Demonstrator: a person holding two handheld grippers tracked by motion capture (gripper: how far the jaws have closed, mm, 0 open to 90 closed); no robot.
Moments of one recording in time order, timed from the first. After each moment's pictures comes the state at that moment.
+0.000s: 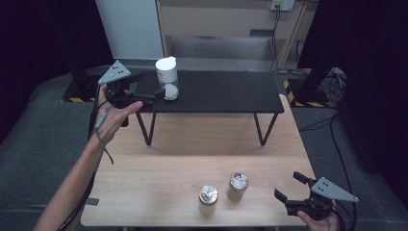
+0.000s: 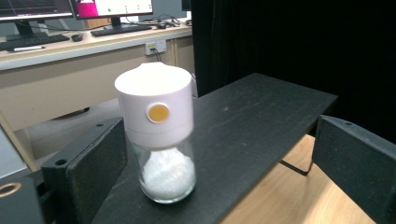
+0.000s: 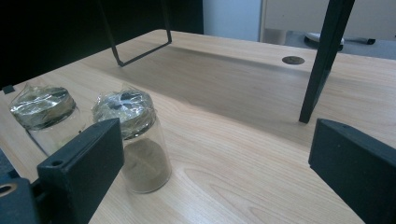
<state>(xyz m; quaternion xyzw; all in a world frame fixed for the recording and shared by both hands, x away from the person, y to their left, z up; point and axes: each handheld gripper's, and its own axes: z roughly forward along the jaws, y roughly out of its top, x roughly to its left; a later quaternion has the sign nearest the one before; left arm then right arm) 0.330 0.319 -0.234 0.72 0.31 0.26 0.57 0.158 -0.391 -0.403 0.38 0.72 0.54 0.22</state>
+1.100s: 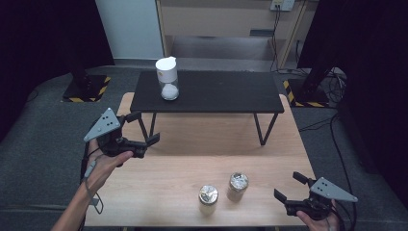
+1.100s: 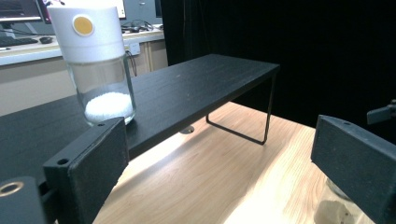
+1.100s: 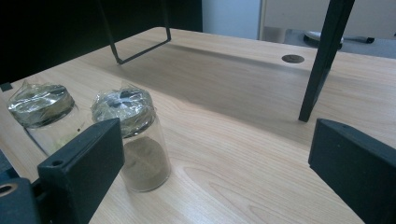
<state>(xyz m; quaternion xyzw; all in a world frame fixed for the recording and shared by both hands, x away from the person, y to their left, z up) 0.253 0.343 -0.306 0.71 0.27 0.24 0.60 0.158 -0.389 -0.402 0.38 0.72 0.54 0.22</state>
